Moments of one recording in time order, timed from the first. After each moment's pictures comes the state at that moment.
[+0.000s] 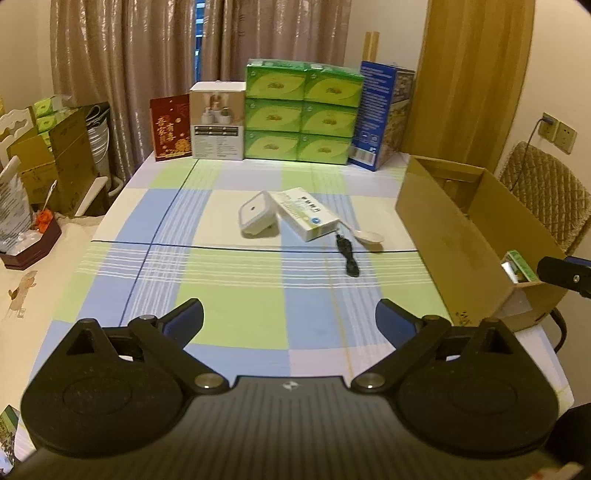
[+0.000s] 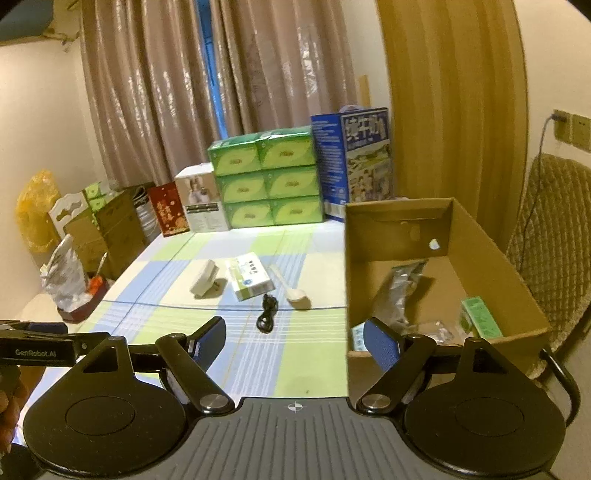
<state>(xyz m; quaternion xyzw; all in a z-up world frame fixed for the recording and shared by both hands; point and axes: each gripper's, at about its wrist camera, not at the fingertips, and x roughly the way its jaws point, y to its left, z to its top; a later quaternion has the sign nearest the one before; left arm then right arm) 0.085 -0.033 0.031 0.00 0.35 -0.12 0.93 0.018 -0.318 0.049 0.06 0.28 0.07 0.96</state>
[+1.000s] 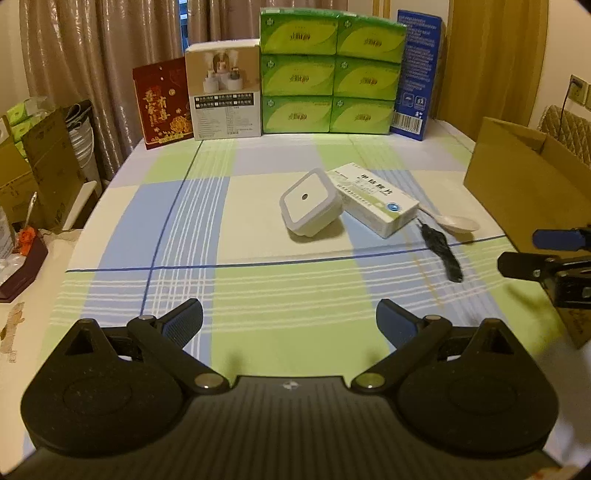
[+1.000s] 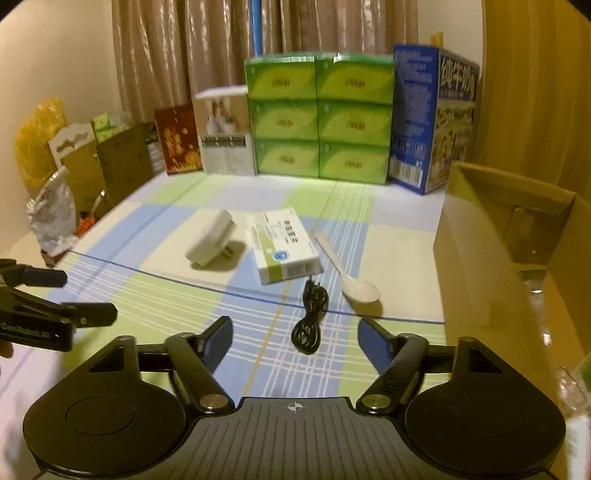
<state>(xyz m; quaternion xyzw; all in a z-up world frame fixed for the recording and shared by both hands) 0.233 0.005 -0.065 0.05 0.37 -0.14 0.92 0.182 -0.235 -0.064 -0.01 0.34 0.11 0.94</state>
